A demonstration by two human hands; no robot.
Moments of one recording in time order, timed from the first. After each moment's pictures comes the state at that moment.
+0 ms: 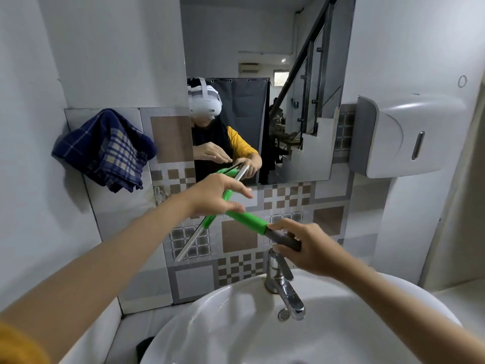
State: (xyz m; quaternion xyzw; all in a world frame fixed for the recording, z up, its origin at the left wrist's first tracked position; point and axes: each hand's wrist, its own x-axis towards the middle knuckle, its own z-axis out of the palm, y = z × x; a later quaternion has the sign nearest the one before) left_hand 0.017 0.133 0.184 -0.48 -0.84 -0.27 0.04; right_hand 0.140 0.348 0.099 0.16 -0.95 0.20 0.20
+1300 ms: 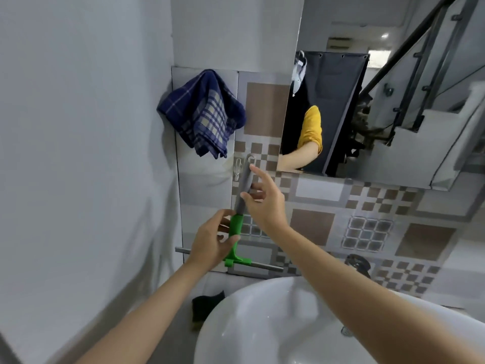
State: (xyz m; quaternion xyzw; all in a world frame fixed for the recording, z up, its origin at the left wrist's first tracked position) left_hand 0.012 0.010 0.005 -0.20 -0.82 -0.49 0.23; right_hand -0.009 0.152 0.083 0.17 -0.80 0.53 0.25
